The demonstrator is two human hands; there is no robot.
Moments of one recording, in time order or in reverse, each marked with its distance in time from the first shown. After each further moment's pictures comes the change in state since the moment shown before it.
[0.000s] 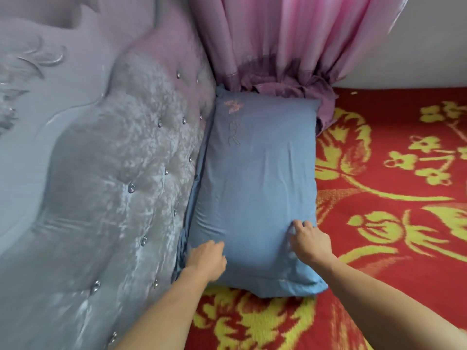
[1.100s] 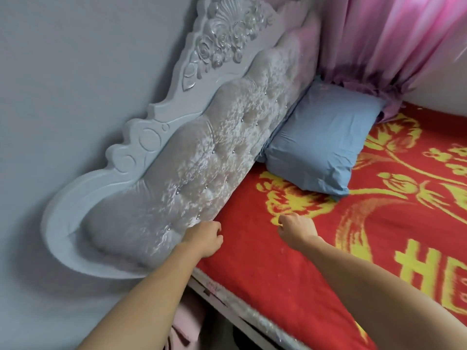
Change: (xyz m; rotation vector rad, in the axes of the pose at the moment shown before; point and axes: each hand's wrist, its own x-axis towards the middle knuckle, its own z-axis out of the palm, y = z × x) left_hand -0.542 -0.014 0.236 -0.394 0.260 -0.315; right_hand -0.480 -0.060 0.069 -0.195 0.131 -0.658
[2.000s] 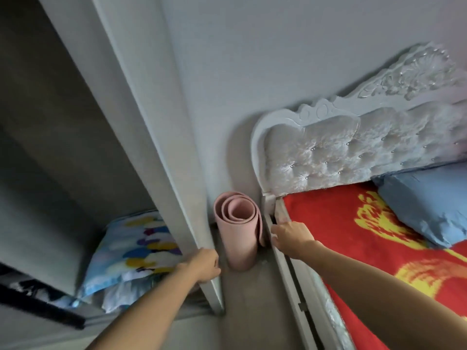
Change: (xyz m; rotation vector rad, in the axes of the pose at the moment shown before) left_hand -0.567 0.080 0.221 -0.330 0.053 -0.677; right_hand -0.415 -0.146 -0.031 -0.246 -0.015 -0.988
